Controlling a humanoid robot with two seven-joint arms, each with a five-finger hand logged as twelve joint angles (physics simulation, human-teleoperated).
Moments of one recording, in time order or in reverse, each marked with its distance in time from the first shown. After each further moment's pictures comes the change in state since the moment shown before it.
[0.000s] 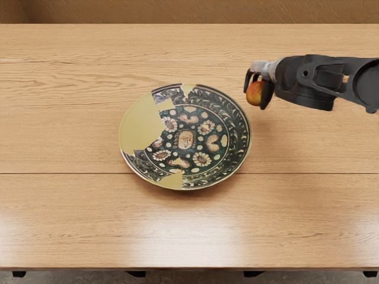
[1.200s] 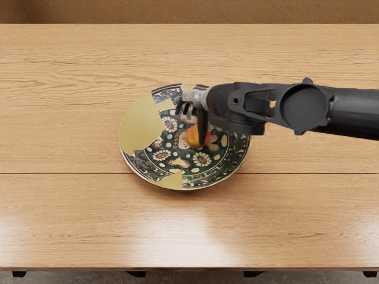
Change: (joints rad) left arm 0.000 0.000 0.000 0.000 0.000 0.000 0.000; right arm -0.082 0.262 0.130 -0.048 0.019 0.002 0.002
